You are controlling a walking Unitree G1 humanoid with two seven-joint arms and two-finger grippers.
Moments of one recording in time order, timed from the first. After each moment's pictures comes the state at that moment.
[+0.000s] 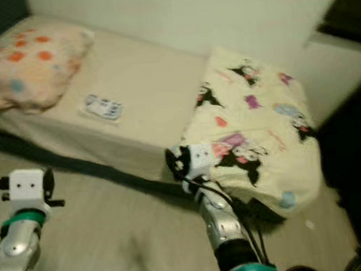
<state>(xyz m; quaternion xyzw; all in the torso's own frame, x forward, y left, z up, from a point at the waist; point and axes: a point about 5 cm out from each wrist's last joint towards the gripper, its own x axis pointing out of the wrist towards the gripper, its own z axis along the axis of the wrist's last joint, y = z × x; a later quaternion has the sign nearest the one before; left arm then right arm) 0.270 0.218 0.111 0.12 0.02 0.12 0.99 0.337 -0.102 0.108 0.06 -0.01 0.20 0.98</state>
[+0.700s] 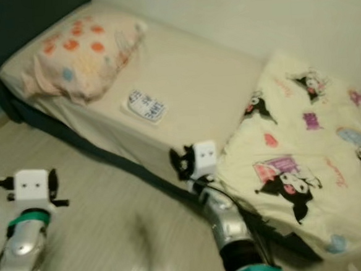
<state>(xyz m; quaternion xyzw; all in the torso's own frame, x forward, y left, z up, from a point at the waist) 0.271 0.214 0.108 0.12 0.02 0.12 0.99 0.338 -0.116 0.108 0.07 -0.02 0.18 0.98</state>
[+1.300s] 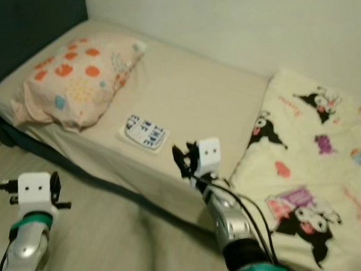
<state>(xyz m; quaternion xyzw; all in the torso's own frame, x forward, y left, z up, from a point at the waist) 0.270 0.220 0.107 0.12 0.02 0.13 0.98 0.333 -0.100 0.105 0.08 -0.01 0.20 0.98</state>
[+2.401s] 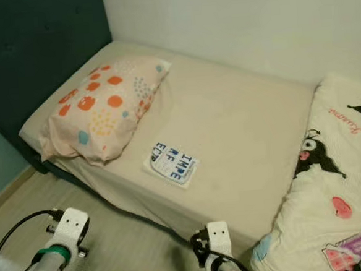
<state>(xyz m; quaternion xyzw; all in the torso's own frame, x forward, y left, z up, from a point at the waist) 0.249 0.198 0.011 0.21 0.20 -0.04 0.96 0.243 -0.150 -0.038 0.05 0.26 0.07 0.96</state>
